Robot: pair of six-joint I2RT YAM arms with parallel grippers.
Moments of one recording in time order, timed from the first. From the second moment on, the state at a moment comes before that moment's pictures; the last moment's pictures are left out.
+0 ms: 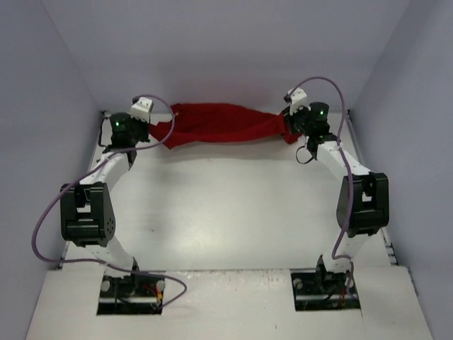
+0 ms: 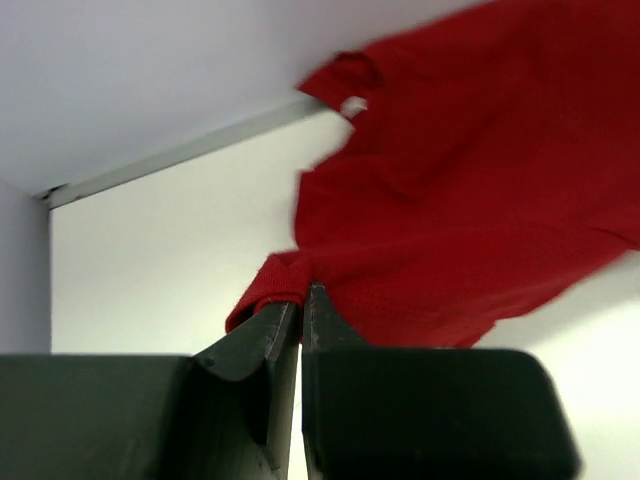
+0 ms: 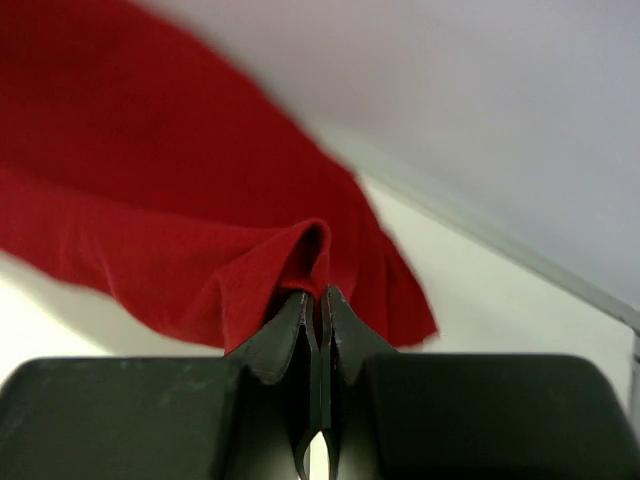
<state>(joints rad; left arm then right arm) 0.02 1.68 1.17 0.21 0.22 0.25 0.09 1.76 1.27 0.18 -0.29 -0.35</state>
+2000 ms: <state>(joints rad) -0.22 1.71 1.15 -0.58 0.32 0.72 0.17 1.78 1.23 -0.38 -0.35 -0.62</state>
